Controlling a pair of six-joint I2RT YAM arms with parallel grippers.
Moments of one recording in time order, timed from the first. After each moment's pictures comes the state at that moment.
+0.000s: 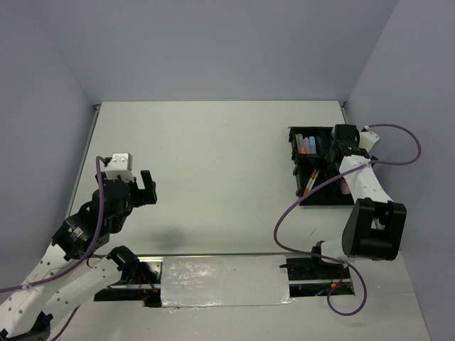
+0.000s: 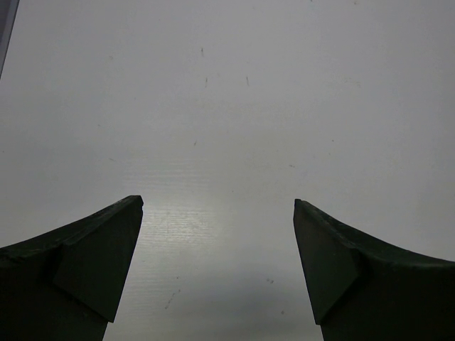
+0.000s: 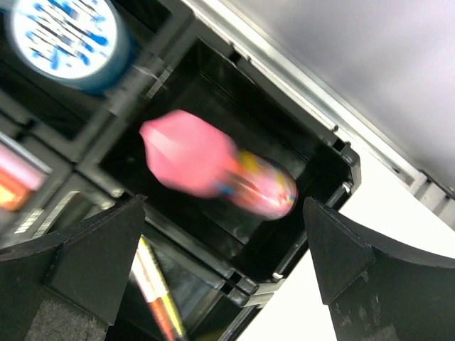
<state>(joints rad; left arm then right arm) -0.65 0.55 0.85 -0.77 -0.58 -0.38 -0.17 1.41 0.99 -0.53 0.60 0.53</state>
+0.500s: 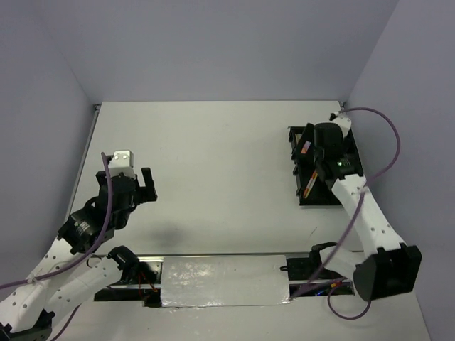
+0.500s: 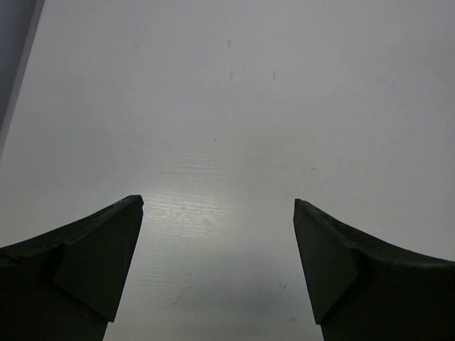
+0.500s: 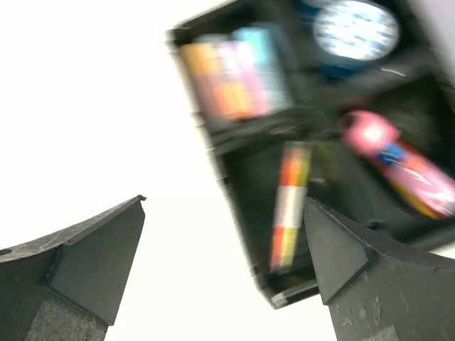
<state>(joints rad) -0.64 0.60 0.85 -0.78 -0.62 -0.40 0.10 1.15 1.00 -0.49 0.41 0.45</state>
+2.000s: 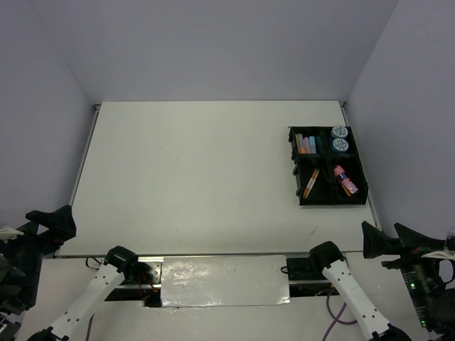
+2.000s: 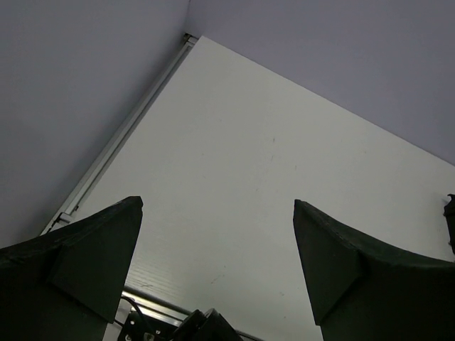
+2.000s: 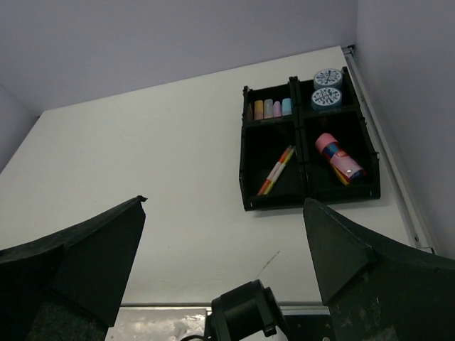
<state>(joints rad) -0.41 0.30 1.49 -1.34 -0.70 -0.45 0.38 0.20 1.51 -1.33 0.36 0.28</state>
